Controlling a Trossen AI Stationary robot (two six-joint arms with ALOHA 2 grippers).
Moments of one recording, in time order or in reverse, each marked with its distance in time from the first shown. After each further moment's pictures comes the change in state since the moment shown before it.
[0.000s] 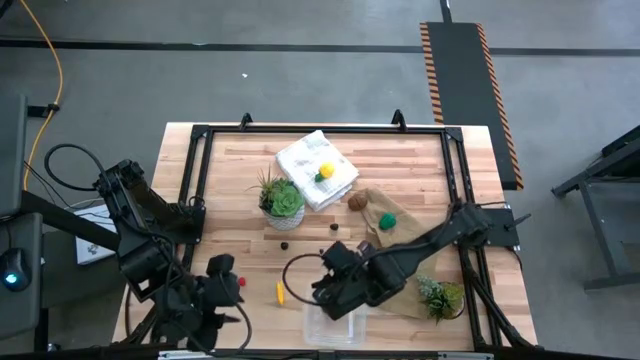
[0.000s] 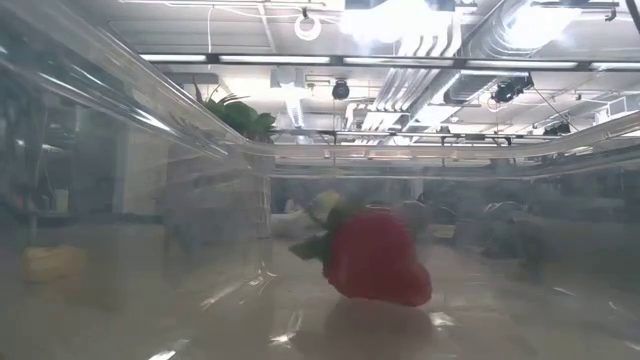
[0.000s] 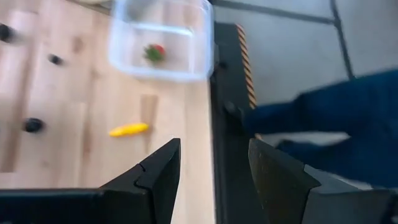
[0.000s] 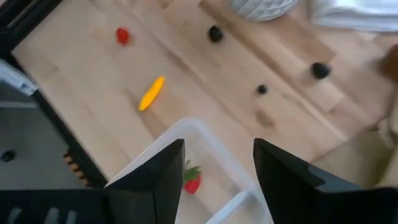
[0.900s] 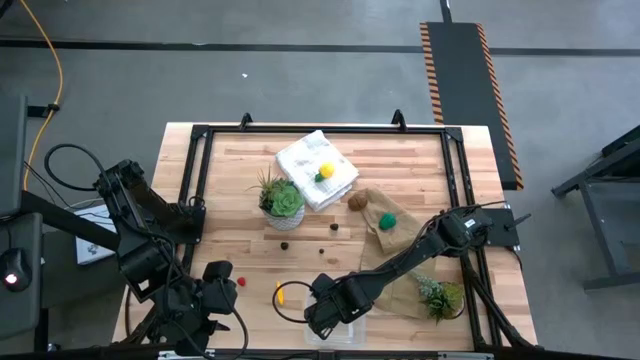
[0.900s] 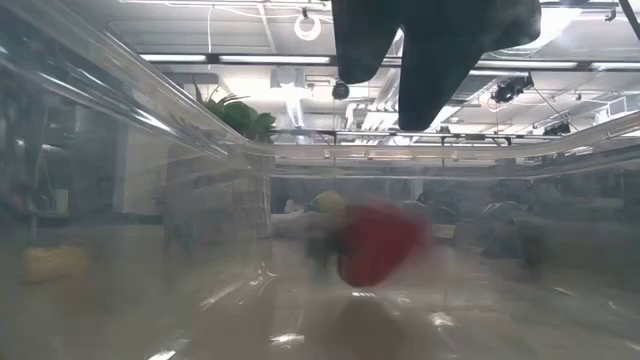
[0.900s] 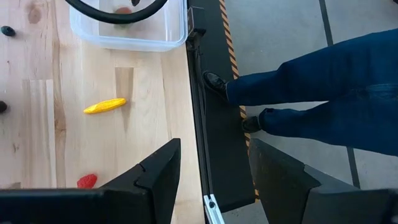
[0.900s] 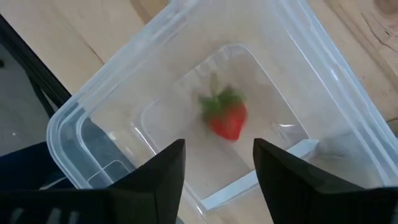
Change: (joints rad) left arm -0.009 0.000 0.000 -0.011 0.174 0.036; right arm 0.015 0.177 -0.180 0.278 -0.390 -0.024
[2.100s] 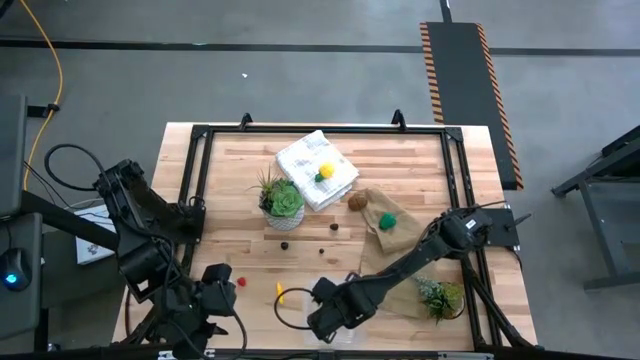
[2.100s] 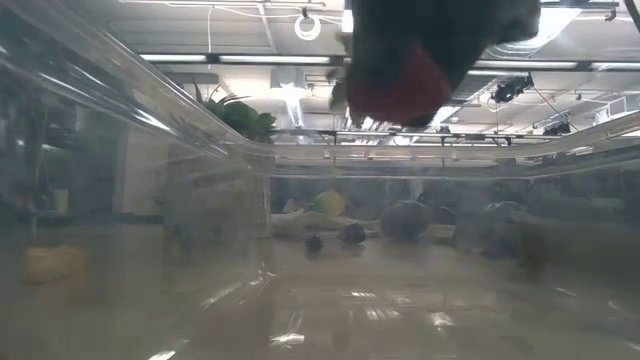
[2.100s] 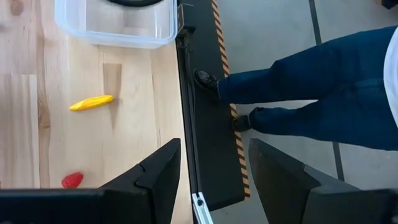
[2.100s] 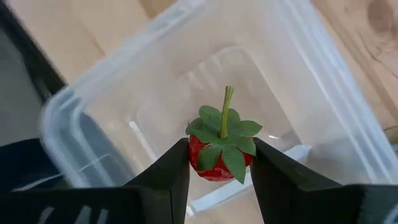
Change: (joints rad) left arm -0.001 0.000 0.000 0.026 0.026 -0.026; right arm 0.024 0.000 0.000 -0.013 0.057 -0.063
